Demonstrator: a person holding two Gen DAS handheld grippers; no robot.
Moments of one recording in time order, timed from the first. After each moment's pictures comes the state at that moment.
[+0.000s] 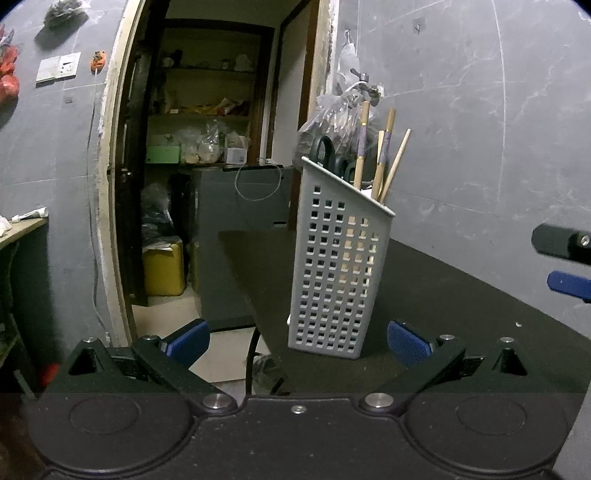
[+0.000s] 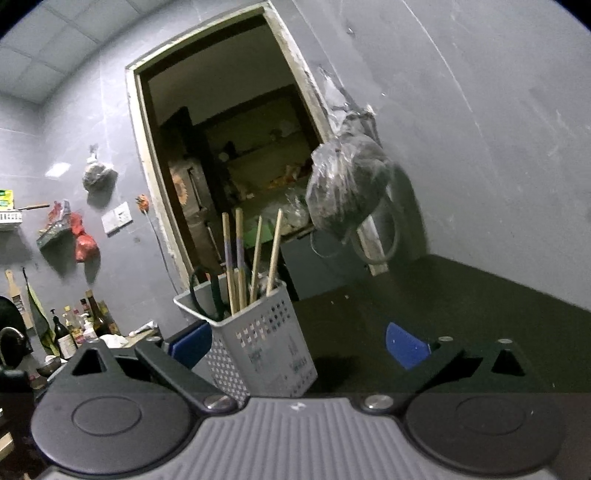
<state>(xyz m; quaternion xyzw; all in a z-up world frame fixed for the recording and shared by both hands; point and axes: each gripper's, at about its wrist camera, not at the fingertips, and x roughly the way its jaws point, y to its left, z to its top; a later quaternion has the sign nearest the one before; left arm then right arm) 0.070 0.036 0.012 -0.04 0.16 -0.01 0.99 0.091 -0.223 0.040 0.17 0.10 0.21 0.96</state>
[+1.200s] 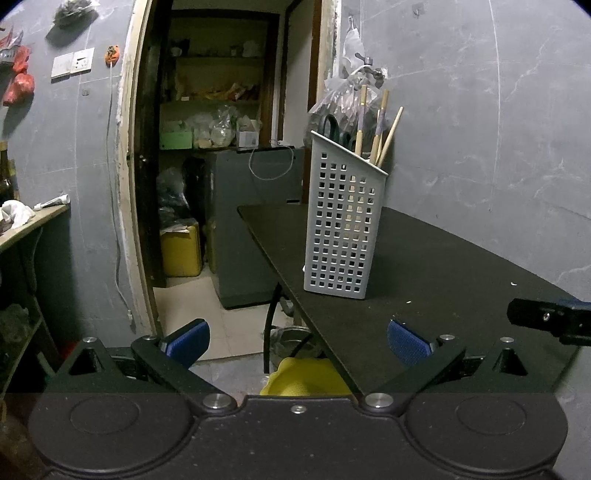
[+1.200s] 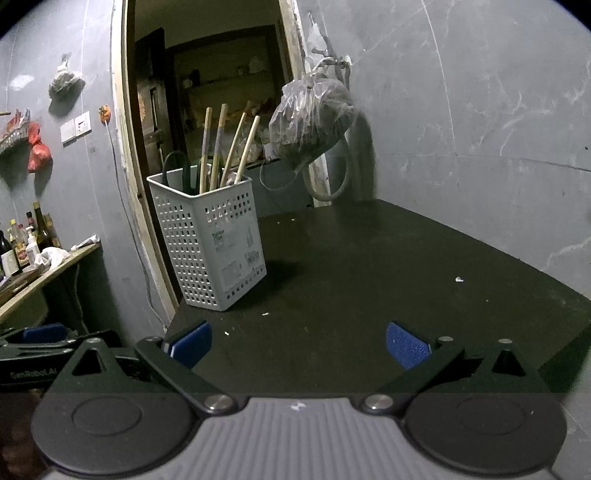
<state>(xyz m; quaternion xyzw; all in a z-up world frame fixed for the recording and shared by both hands) 0.013 0.033 0.002 -0.03 0.19 0.01 0.98 0.037 -0.194 0.002 0.06 0.20 0.12 0.97</state>
